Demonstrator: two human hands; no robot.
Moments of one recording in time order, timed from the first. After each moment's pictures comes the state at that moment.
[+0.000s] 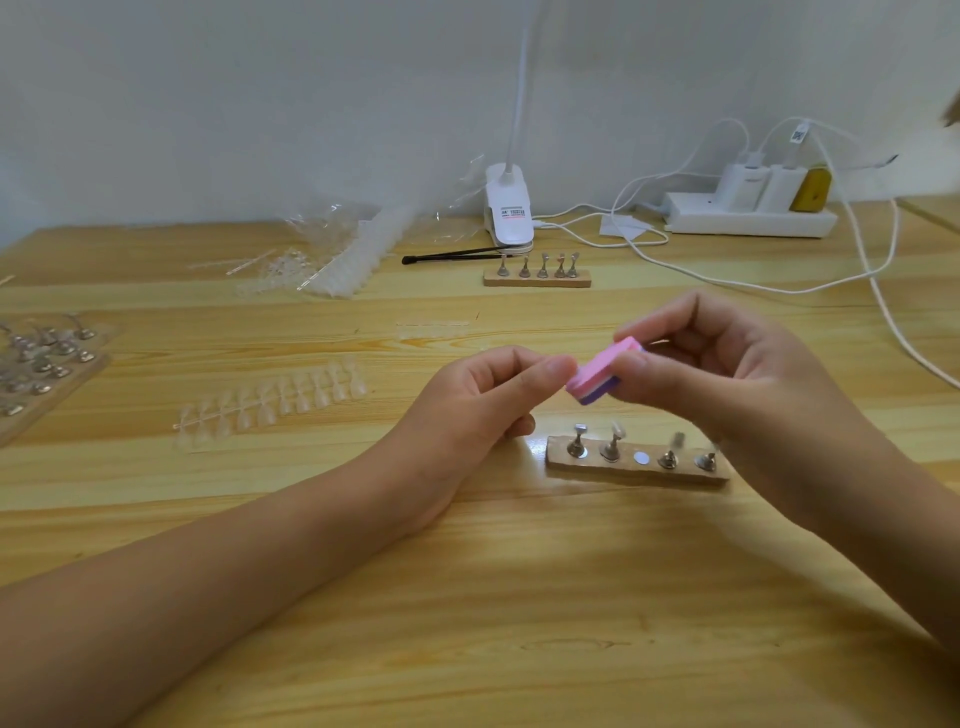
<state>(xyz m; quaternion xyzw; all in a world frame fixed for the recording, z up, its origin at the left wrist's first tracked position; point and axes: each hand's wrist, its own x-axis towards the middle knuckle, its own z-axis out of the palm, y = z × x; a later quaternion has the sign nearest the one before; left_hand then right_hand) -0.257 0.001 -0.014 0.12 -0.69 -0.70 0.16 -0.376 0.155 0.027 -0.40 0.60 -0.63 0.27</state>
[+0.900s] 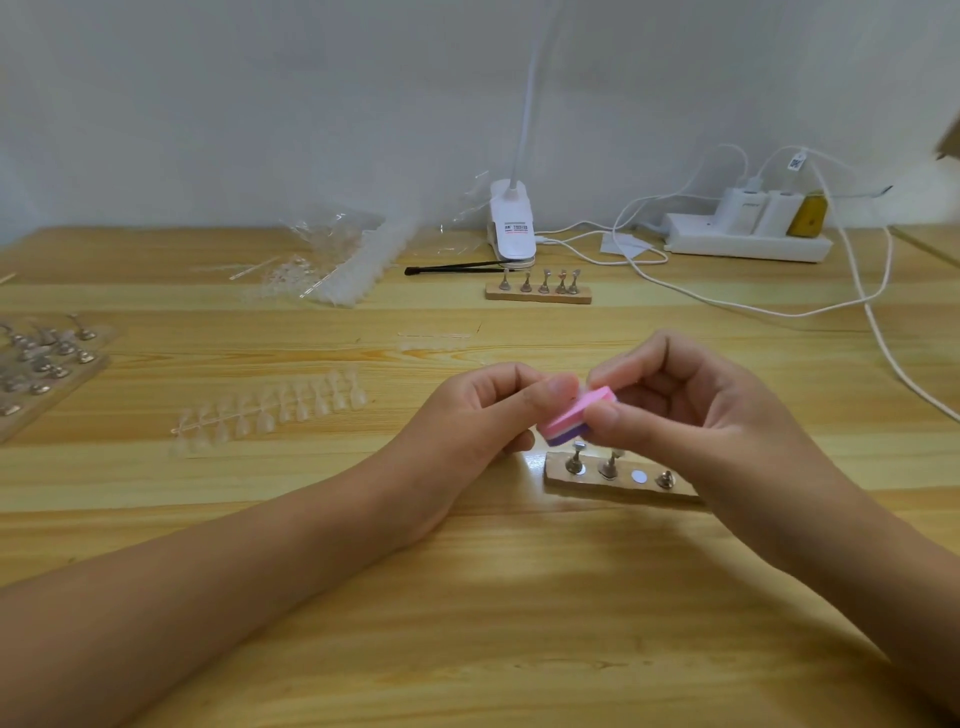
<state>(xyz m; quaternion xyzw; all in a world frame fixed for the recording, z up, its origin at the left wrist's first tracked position) -0.254 0.000 -0.012 0.11 -0.69 -0.70 0.15 -0.369 0.152 0.020 -0.41 0.59 -0.63 0.30</state>
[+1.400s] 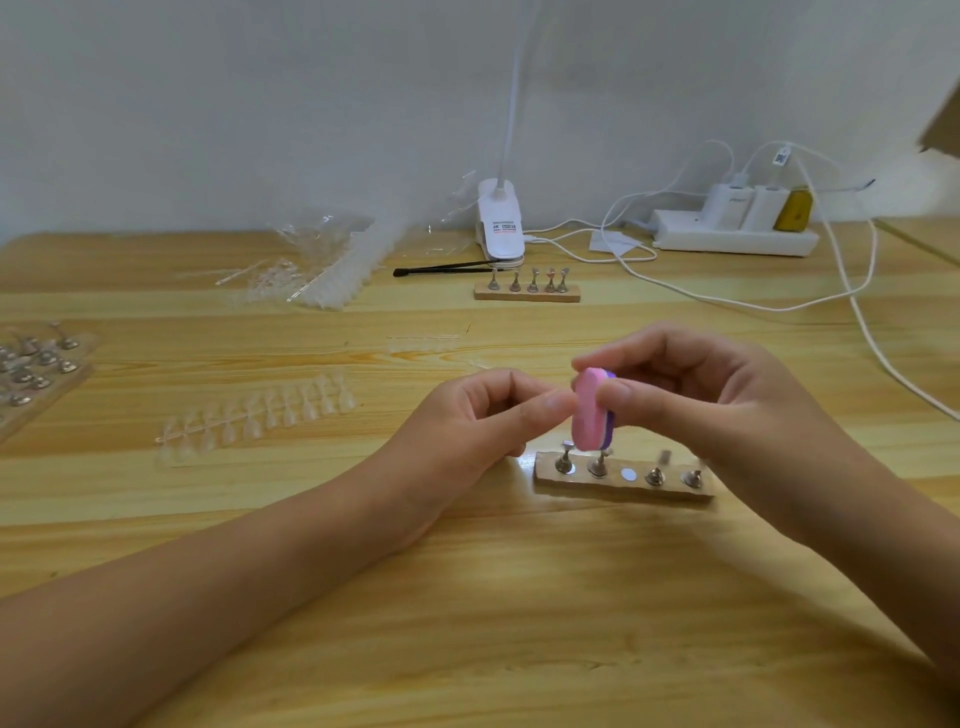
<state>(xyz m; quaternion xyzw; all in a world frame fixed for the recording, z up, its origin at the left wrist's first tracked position) -0.253 0.004 -0.009 0.11 -0.70 -0.69 0.13 -0.382 0.158 0.031 -0.45 0.61 -0.58 0.29</state>
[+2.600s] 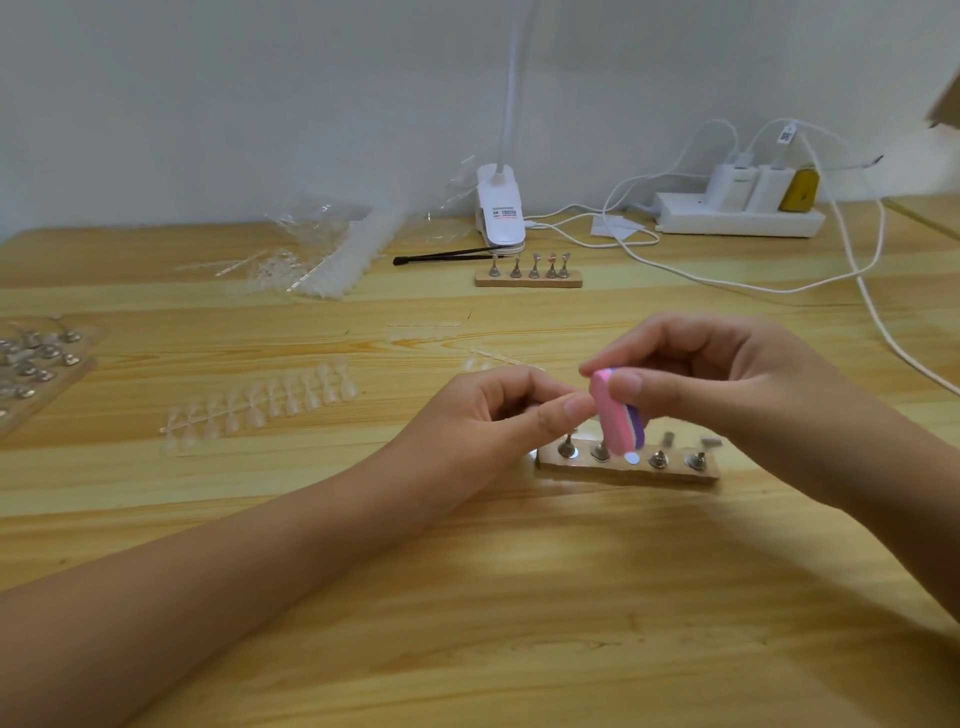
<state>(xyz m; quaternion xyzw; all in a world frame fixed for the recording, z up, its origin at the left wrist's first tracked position) -0.250 0.011 -0.005 0.09 -0.76 -0.63 0.13 -0.391 0.162 0.034 -0.50 0.63 -0.51 0.29</state>
